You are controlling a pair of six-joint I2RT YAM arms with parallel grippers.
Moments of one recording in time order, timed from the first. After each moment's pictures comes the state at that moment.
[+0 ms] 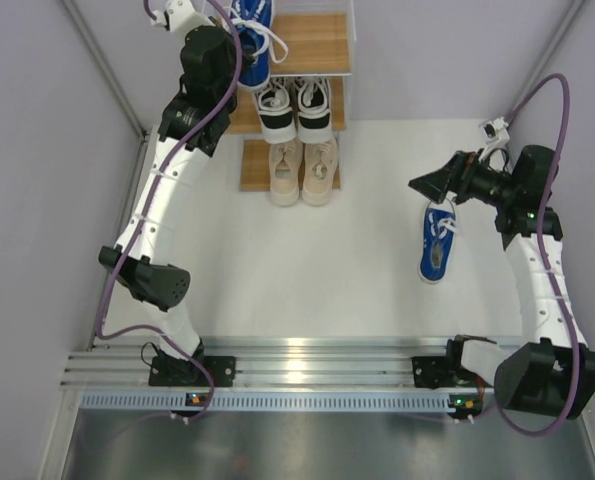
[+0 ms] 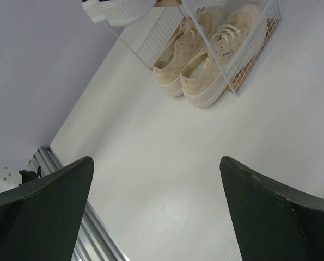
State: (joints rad) left arm -0.41 1.80 2.24 -0.41 -0.51 -0.58; right arm -0.16 1.12 1.04 -0.24 -0.95 0.31
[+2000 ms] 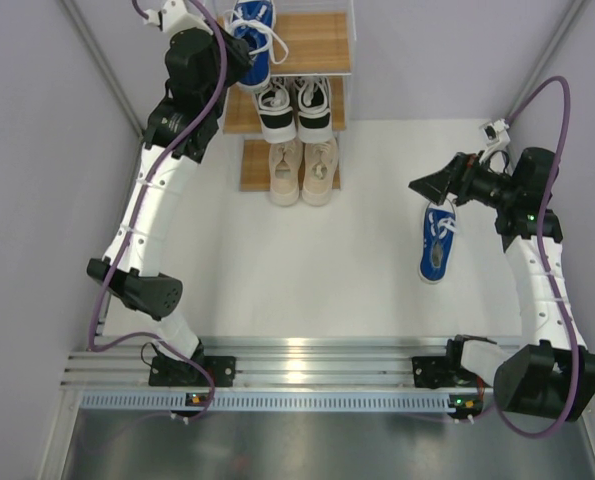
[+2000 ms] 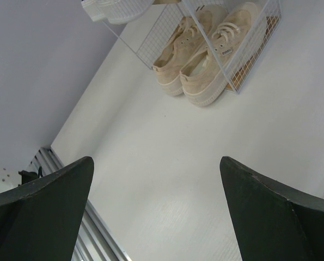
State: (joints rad) left arm -0.39 1.72 2.20 -0.45 -0.36 -0.61; right arm -0.16 1.11 1.03 -0.23 -0.95 0.32
